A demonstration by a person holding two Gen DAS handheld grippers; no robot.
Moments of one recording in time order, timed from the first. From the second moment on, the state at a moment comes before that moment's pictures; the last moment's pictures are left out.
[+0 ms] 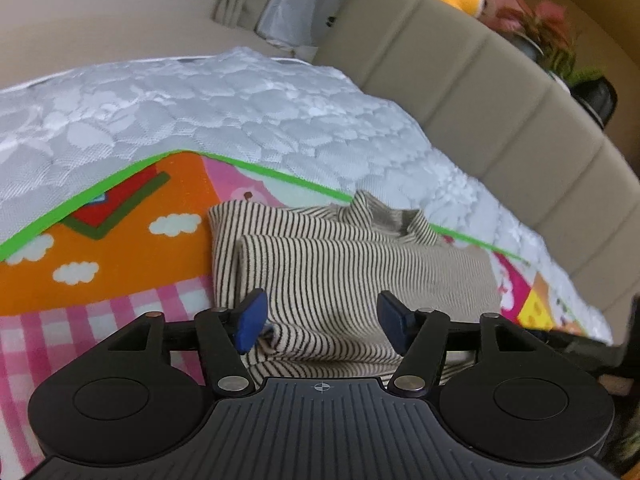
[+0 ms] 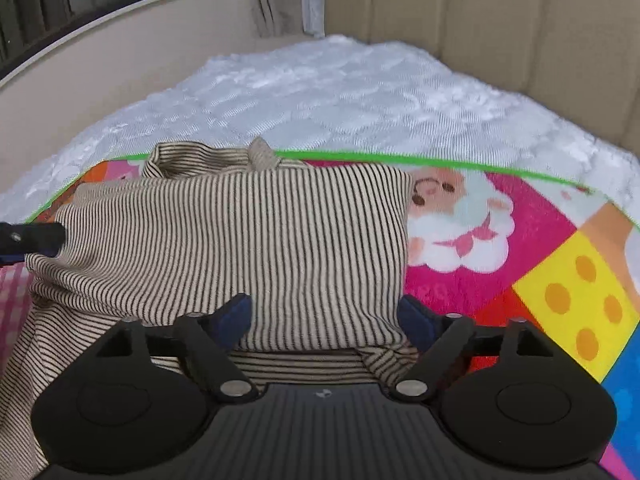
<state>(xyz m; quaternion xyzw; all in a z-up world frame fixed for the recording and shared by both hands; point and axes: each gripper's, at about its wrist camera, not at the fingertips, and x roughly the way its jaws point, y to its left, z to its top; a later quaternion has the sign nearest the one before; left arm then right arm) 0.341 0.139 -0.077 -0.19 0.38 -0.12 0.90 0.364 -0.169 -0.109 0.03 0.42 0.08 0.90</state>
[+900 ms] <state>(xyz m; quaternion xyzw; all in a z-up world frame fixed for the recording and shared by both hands) 0.338 0.129 -0.077 -0.19 0.38 -0.13 0.90 0.385 -0.168 -0.088 0.01 0.37 0.07 0.92</state>
